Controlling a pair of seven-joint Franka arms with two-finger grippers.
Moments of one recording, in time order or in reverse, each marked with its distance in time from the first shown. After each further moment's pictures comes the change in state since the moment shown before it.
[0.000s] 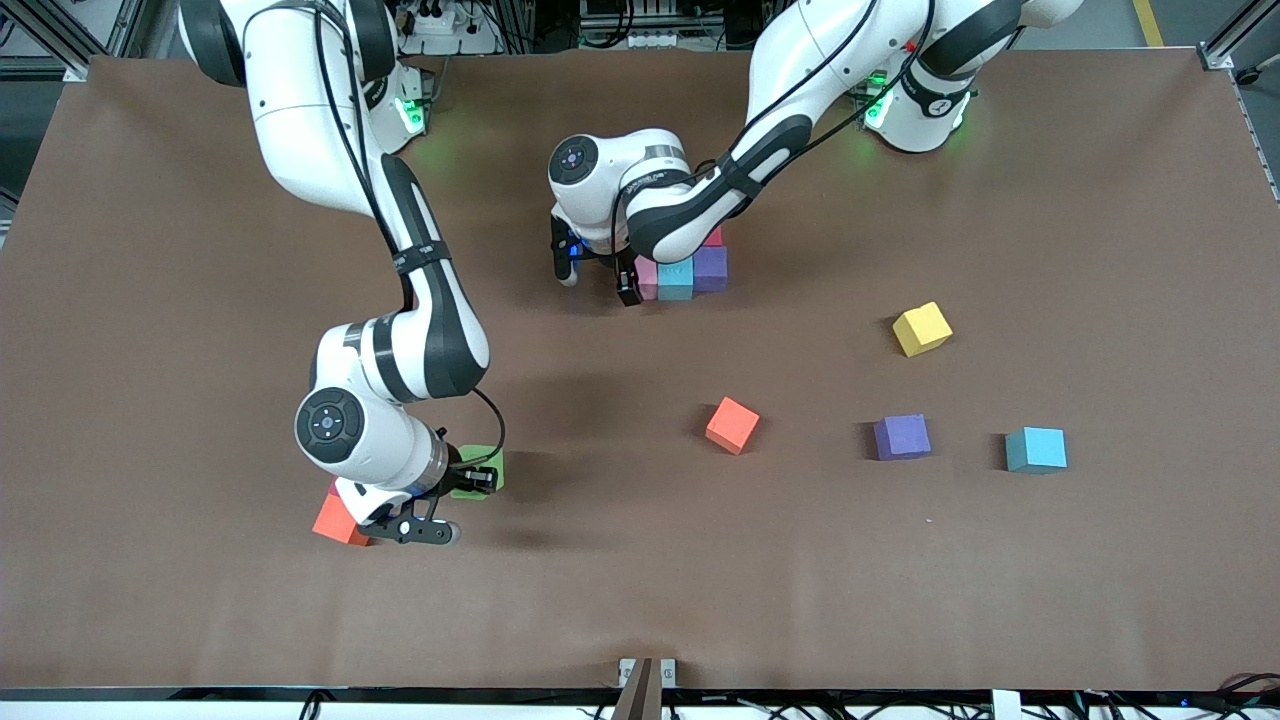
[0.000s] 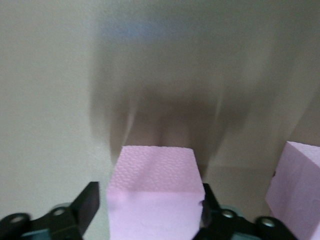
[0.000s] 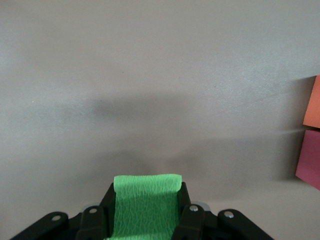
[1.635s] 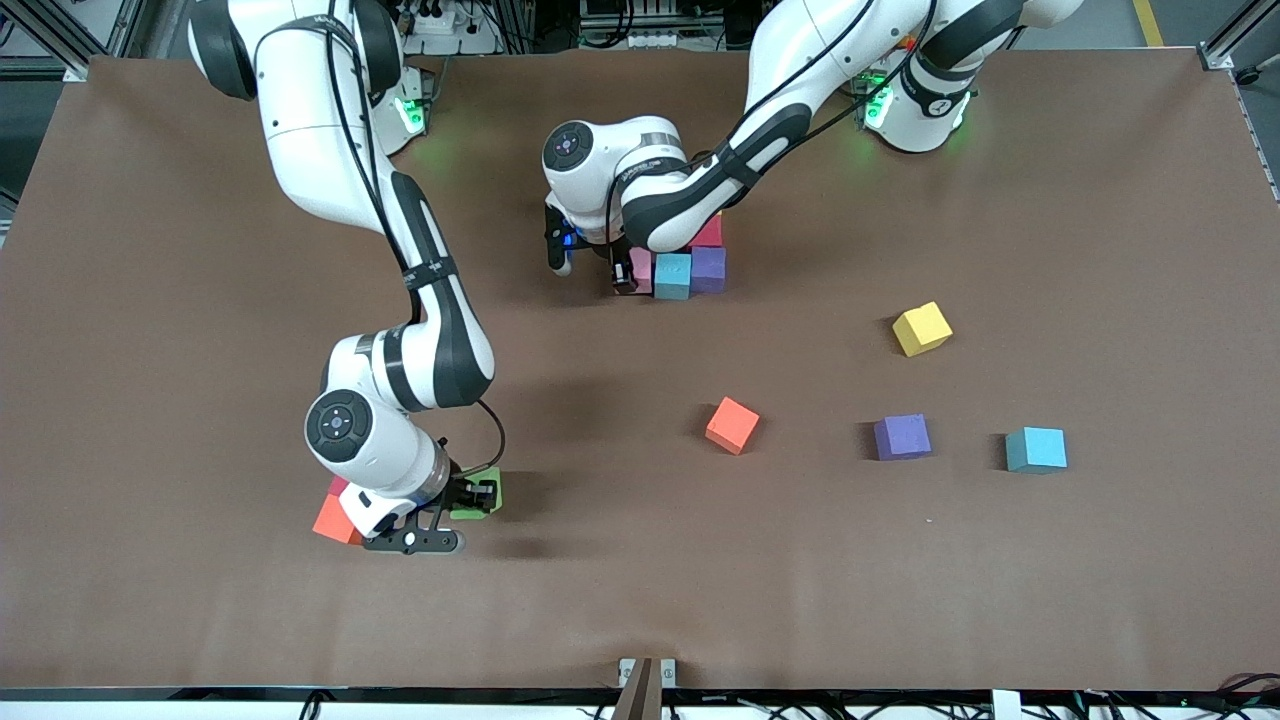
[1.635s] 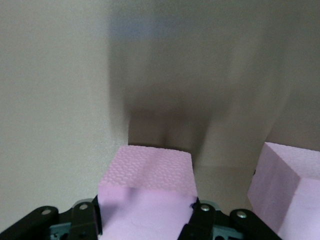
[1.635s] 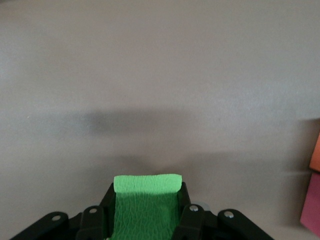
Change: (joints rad) left arm 0.001 -0.015 -0.023 0.000 -0.022 -0.019 0.000; right arm -0.001 0.038 -0.001 0.002 0.000 0.105 -0.079
